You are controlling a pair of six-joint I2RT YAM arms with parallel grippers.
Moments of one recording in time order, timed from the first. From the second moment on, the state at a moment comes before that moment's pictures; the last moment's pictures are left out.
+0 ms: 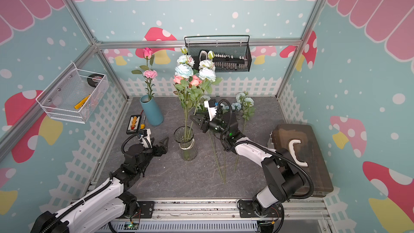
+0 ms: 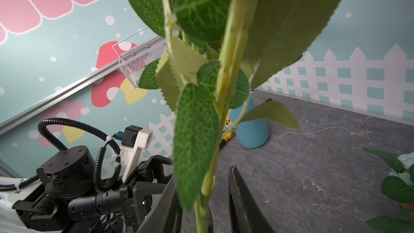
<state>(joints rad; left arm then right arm) -0.42 0.85 0.28 0.26 -0.14 -0.37 0.55 1.53 0.89 0.74 -0.60 0.50</state>
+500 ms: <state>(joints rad) -0.42 0.87 0.29 0.26 -0.14 -0.37 0.55 1.53 0.90 0.75 -0.62 0.52</state>
